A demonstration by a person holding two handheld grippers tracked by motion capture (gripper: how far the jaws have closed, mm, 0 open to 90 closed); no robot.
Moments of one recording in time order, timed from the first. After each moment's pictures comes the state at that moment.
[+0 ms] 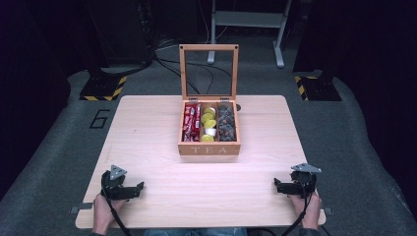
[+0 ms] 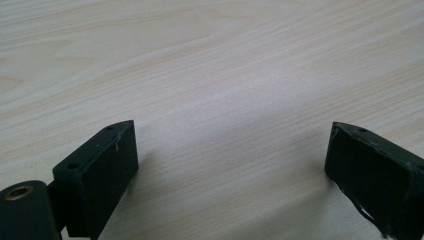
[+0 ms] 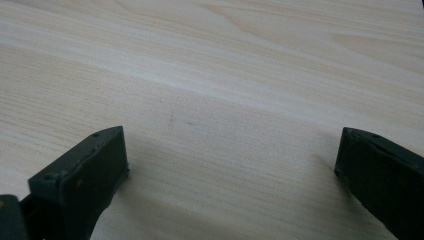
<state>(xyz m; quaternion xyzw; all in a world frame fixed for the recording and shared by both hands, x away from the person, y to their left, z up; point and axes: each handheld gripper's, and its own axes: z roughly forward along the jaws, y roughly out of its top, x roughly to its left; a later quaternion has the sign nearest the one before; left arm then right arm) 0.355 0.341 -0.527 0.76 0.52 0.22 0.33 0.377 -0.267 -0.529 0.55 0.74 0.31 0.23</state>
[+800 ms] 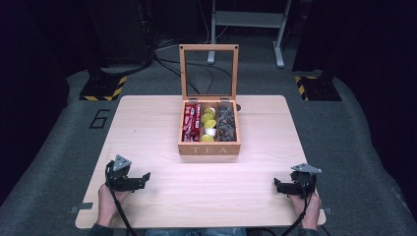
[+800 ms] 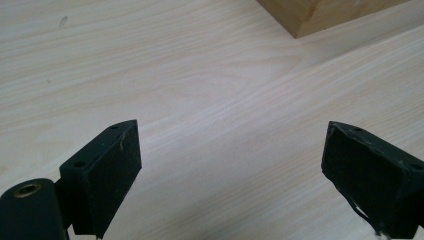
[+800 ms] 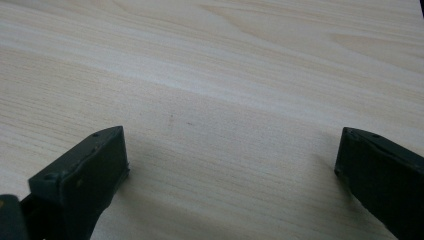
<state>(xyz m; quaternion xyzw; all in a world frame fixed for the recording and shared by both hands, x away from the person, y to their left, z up) 0.371 0.317 -0.490 0.76 0.48 0.22 0.37 0.376 -0.267 -0.530 0.55 0.74 0.31 0.23</state>
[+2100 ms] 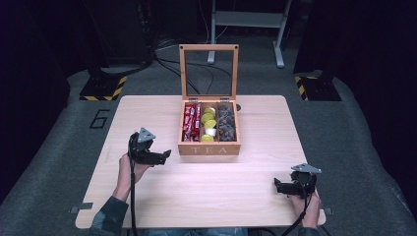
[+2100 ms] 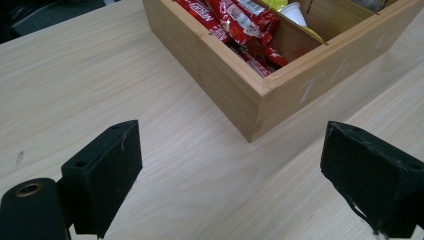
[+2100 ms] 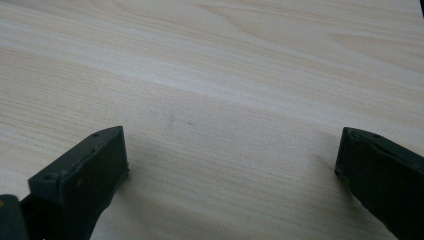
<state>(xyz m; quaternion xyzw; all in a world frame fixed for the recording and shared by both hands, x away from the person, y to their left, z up) 0.434 0.257 -0.436 0.80 0.41 0.22 0.37 0.376 -0.267 -0.530 0.55 0.74 0.31 0.23</state>
